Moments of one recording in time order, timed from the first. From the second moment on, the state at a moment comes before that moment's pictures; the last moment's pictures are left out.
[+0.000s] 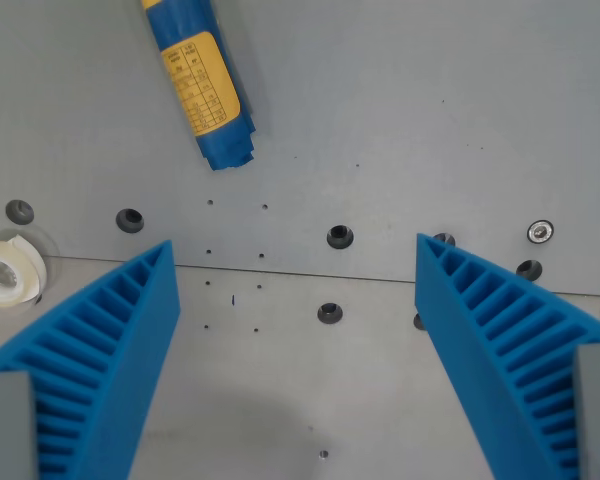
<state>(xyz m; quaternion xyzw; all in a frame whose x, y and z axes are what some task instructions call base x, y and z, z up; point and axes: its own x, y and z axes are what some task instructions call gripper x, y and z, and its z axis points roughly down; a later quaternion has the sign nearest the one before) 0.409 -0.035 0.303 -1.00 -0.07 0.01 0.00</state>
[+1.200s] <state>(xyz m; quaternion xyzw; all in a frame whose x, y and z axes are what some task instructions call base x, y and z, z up) 0.417 -0.028 0.287 -1.00 -0.08 0.01 0.00</state>
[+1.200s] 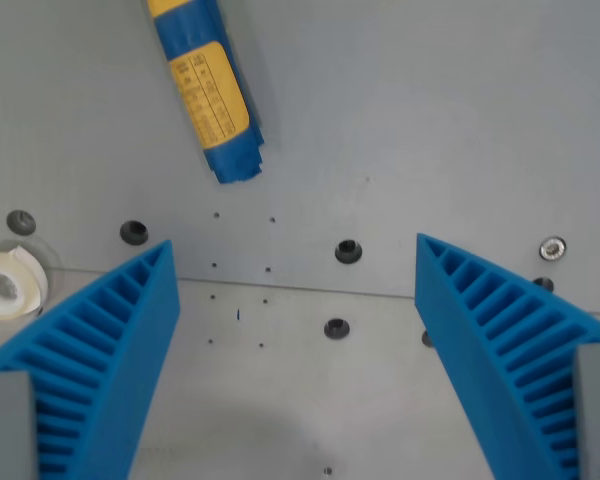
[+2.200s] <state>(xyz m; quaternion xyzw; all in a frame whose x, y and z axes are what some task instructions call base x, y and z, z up) 0.444 -0.001 0.242 -0.99 -0.11 0.00 0.00</state>
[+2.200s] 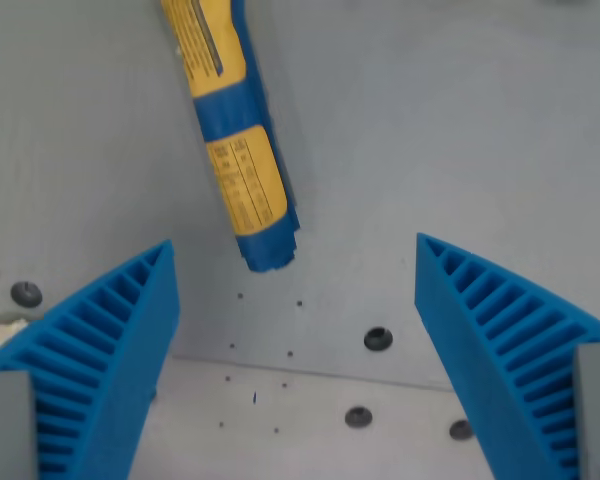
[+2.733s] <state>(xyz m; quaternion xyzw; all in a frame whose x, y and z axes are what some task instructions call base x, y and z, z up) 0.451 0.008 0.230 -0.99 -0.12 -0.01 -0.01</state>
